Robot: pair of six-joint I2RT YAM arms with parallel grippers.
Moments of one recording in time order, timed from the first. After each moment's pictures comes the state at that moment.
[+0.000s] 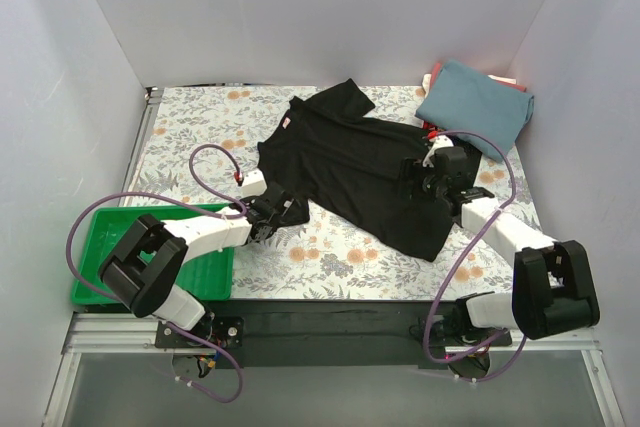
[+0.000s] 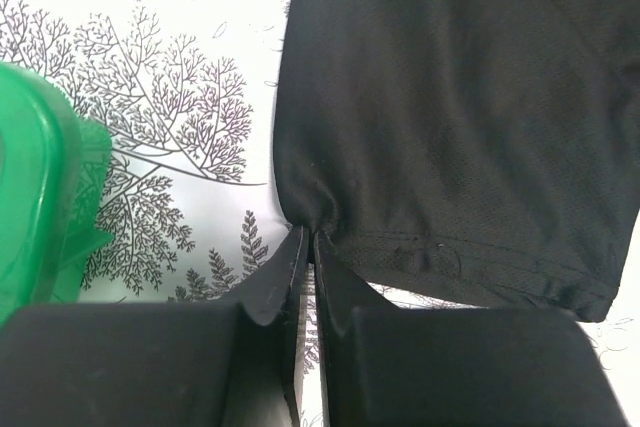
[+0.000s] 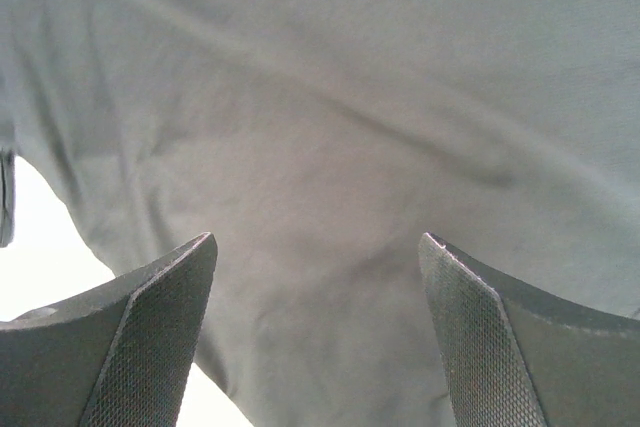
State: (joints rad) left arm -0.68 1.50 0.70 -0.28 -0.58 -0.89; right arm 0.22 1.32 0.70 -0.06 -0.15 0.29
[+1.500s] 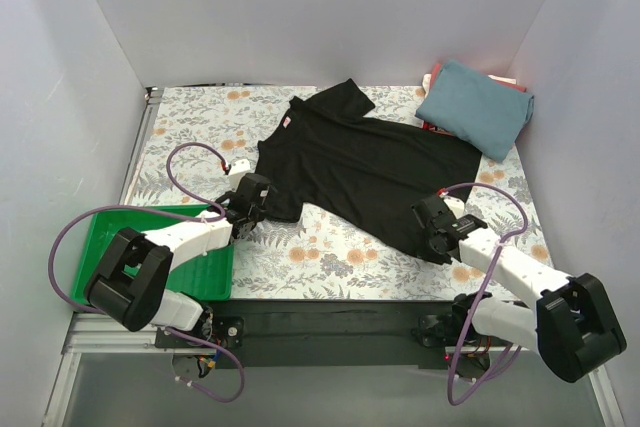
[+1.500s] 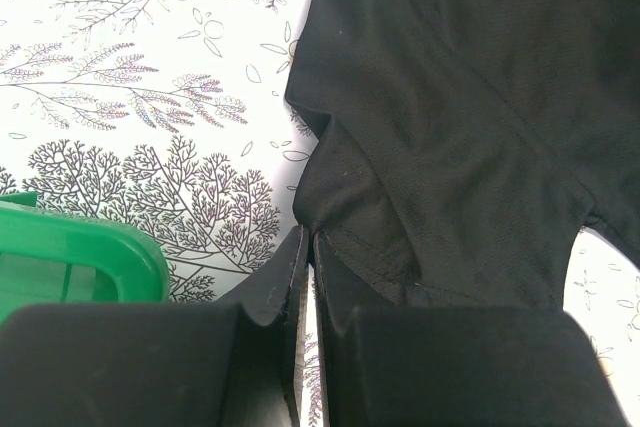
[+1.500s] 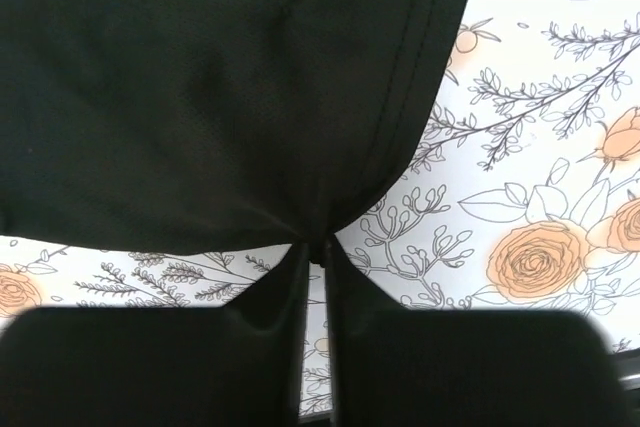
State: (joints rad) left arm -0.53 1.40 0.61 -0.05 -0.47 -0.63; right arm 0.50 1.10 0.52 -0.68 0.28 0.75
